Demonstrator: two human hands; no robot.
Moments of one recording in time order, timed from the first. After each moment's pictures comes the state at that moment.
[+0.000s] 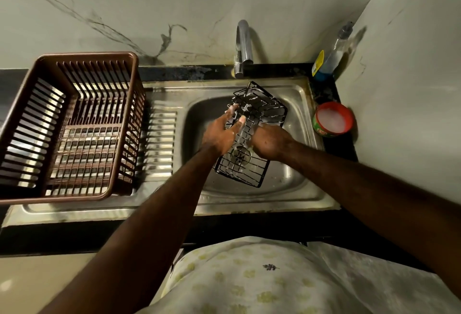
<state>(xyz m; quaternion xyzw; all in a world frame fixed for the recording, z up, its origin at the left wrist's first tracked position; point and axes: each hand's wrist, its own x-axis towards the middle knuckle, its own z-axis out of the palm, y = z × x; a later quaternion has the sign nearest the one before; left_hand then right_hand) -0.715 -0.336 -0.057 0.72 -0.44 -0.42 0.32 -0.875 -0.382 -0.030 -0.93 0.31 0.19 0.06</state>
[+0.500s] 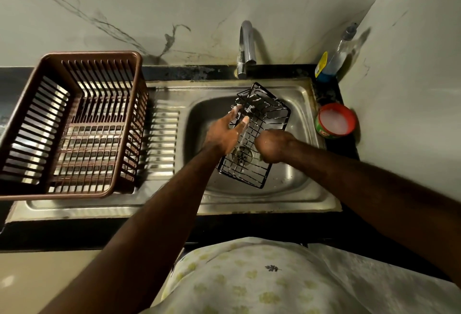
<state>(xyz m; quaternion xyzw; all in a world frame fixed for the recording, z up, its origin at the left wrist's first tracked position) -0.717 -0.336 -0.052 0.74 -0.46 -0.41 0.29 -0.875 -0.383 -0.028 -0.89 0.35 0.27 0.09</state>
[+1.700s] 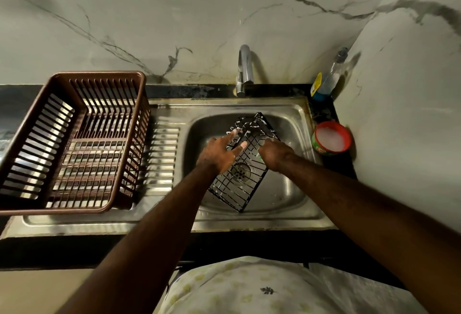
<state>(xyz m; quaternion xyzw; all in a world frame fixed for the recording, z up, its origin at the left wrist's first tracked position) -0.707 -0.329 -0.062 0.75 -0.51 -0.38 0.19 -0.881 -0.403 -0.052 -0.87 0.43 0.25 0.04</state>
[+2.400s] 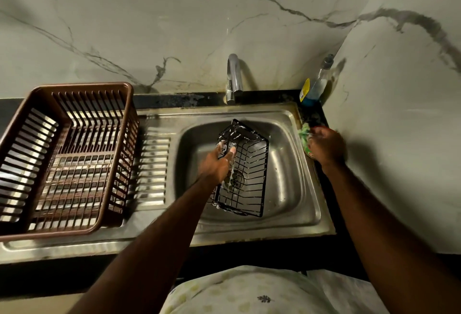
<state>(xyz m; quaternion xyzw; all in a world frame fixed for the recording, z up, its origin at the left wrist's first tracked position) -0.722 -0.335 -0.071 0.76 -0.37 -0.47 0.27 -0.994 -0.445 -0.042 -0.55 0.75 -0.25 0.26</state>
